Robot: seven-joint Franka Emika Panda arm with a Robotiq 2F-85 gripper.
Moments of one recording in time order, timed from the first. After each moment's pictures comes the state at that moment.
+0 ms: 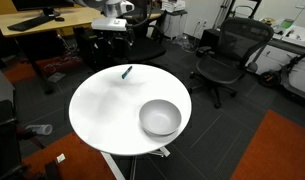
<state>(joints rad) 0.06 0.57 0.13 -1.67 -0.08 2.43 -0.48</state>
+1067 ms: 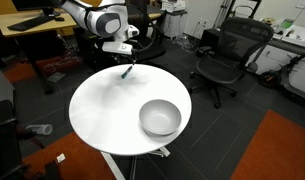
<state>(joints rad) 0.06 0.84 0.13 -1.50 -0.08 2.52 -0.46</state>
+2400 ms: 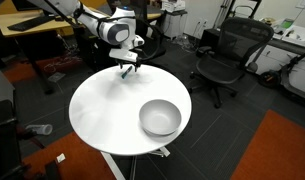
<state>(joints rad) 0.05 1.05 0.16 -1.22 -0.08 2.36 -0.46</state>
